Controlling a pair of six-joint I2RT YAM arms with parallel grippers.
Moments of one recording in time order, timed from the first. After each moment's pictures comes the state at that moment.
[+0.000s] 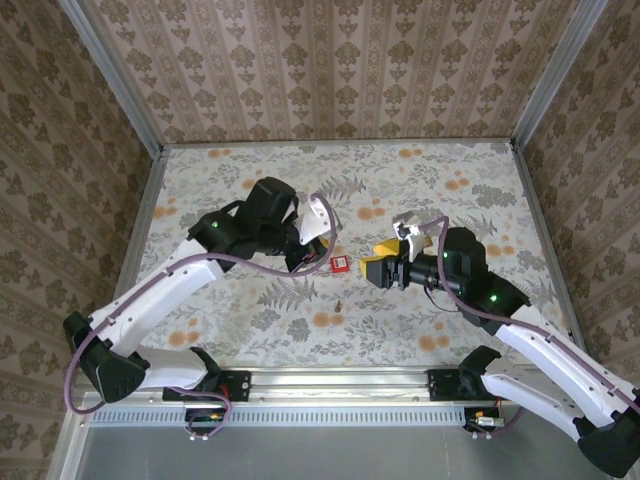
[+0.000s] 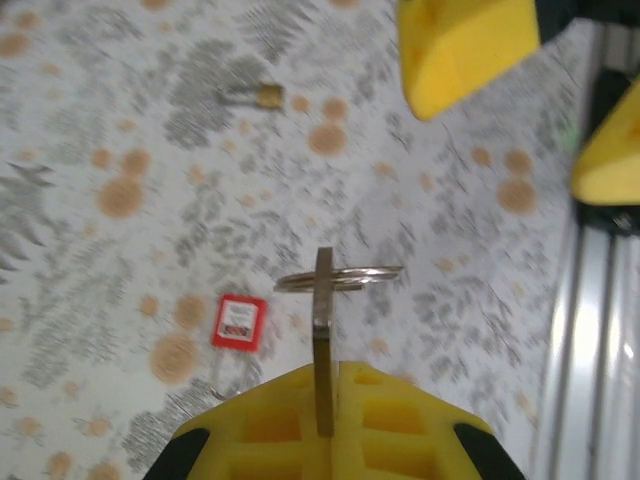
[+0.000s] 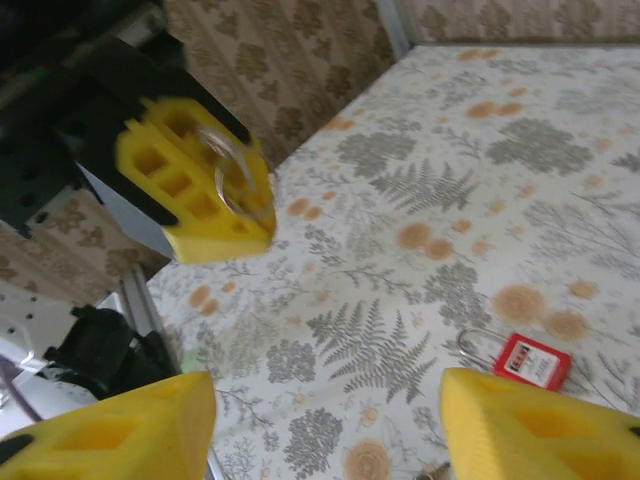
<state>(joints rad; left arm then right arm) -0.83 1.30 1.35 -0.87 0.37 0.34 0.60 0.79 0.71 -0.21 -0.41 0.32</state>
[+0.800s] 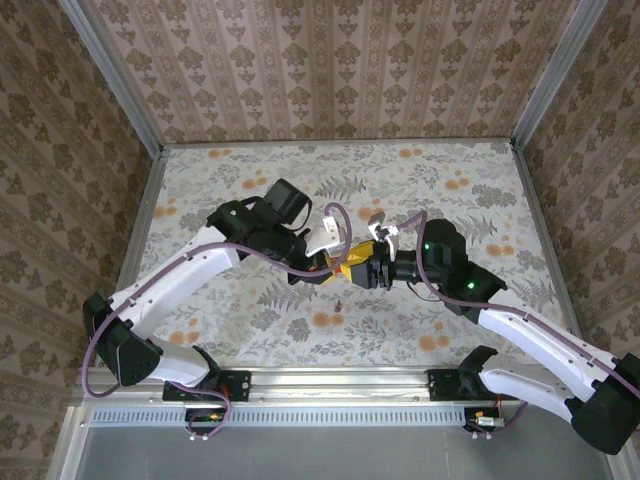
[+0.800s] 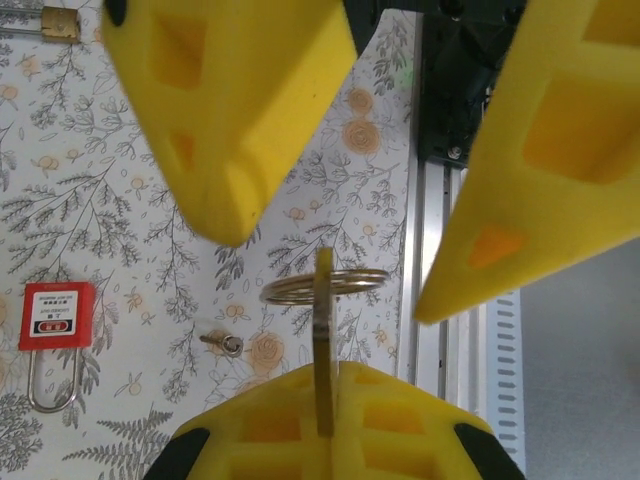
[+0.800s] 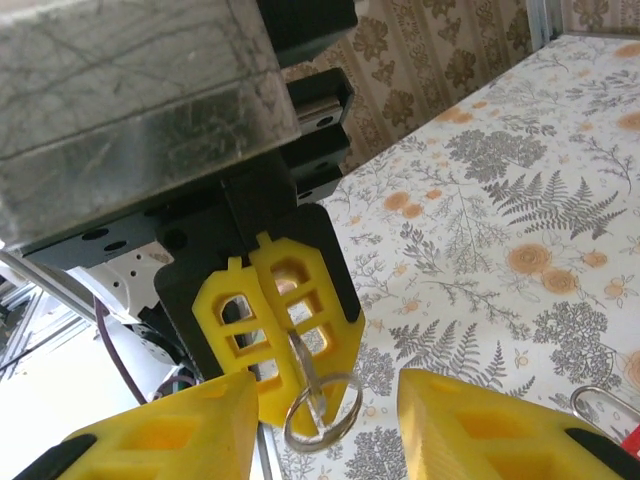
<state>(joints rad) -0.83 1.40 1.40 -1.04 0.63 0.43 0.64 0.96 0.73 -0.02 -0.61 0.29</state>
